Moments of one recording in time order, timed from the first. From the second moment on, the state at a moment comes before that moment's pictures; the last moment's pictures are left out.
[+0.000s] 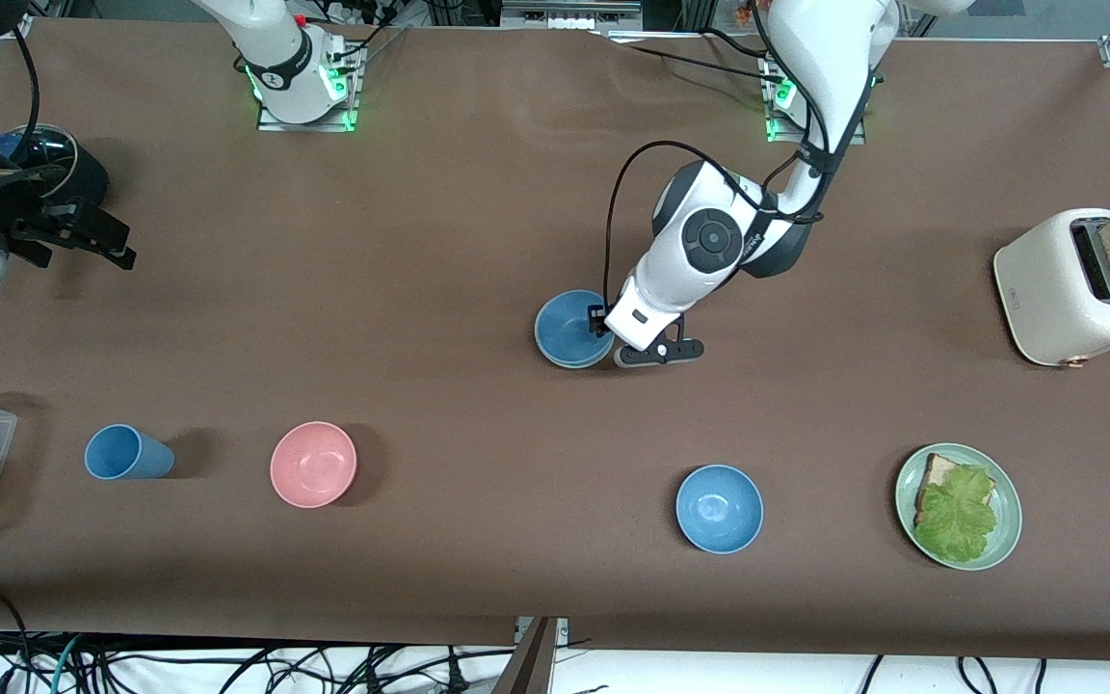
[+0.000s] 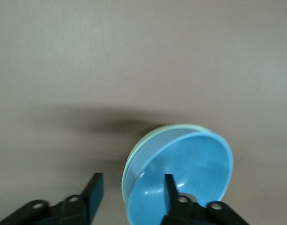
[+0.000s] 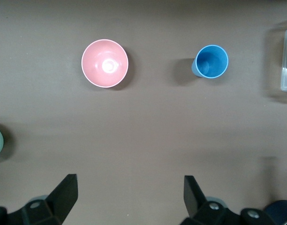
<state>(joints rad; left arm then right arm) -0.63 0.52 0.03 -1.77 -0.36 2.36 -0.54 0.17 0.07 -0.12 -1.53 0.03 1.63 0.07</state>
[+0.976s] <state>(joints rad) -0.22 0.20 0.09 -1.51 -0.12 1.68 -0.26 0.17 0.10 -0.12 -1.53 0.03 1.63 0.07</state>
